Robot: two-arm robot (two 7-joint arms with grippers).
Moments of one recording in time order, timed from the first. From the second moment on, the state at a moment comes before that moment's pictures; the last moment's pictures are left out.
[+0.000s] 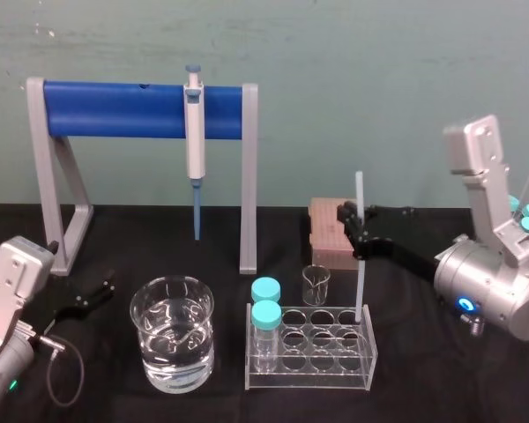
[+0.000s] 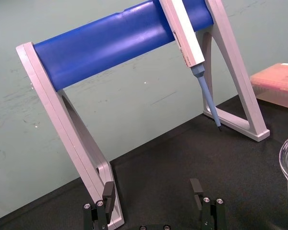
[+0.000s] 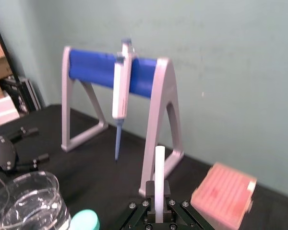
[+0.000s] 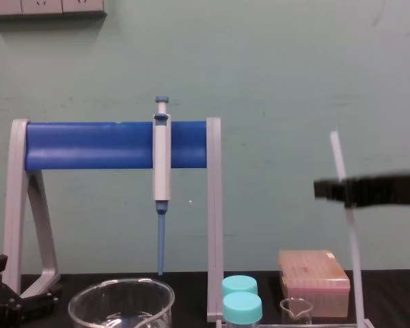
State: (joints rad) left arm -0.20 0.60 0.45 -1.41 -0.25 -0.12 0.03; right arm 0.26 0.44 -0.29 -1.74 0.44 0.40 0.28
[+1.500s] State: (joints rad) left arm -0.20 0.60 0.45 -1.41 -0.25 -0.12 0.03; right arm 0.27 0.45 -0.28 -1.80 0.44 0.31 0.29
